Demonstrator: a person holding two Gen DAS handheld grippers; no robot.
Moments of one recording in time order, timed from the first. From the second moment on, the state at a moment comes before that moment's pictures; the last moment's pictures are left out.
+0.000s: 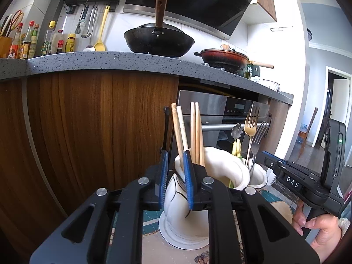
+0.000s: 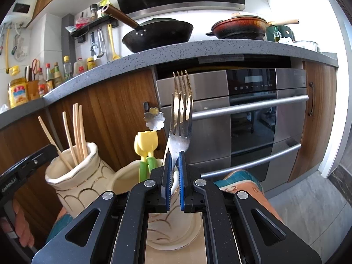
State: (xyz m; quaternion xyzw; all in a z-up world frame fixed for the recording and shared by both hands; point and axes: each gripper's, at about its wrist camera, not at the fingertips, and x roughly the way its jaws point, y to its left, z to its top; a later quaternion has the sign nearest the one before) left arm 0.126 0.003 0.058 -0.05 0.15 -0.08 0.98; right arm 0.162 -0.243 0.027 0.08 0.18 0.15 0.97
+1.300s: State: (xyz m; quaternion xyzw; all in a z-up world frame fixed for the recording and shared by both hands) left arm 0.018 -0.002 0.027 -0.01 0.14 -0.06 0.99; right arm 0.040 -0.263 0.018 0.00 0.11 0.14 0.99
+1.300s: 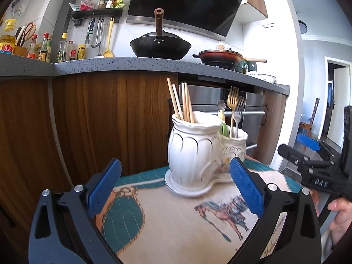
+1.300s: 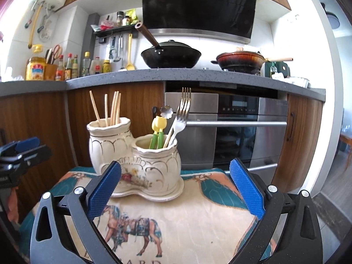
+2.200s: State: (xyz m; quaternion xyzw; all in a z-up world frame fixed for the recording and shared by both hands) left arm 0.017 -0.020 0.010 0.02 0.17 -0.04 0.99; right arm 0.039 -0.258 0.011 -0.01 0.10 0.13 0.99
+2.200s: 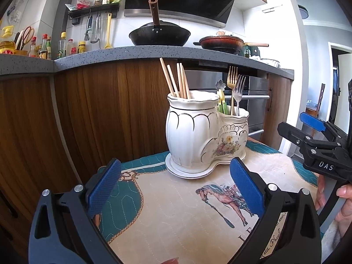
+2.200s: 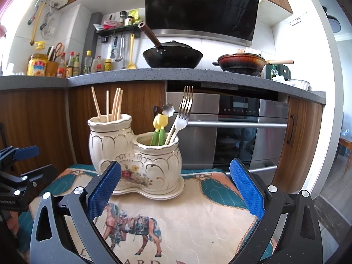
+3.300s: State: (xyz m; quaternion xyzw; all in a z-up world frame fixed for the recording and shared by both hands) left arm 0.014 -0.022 0.010 0.03 0.16 -0.04 0.99; right arm 0.044 -0.259 0.008 -0.01 0.11 0.13 0.99
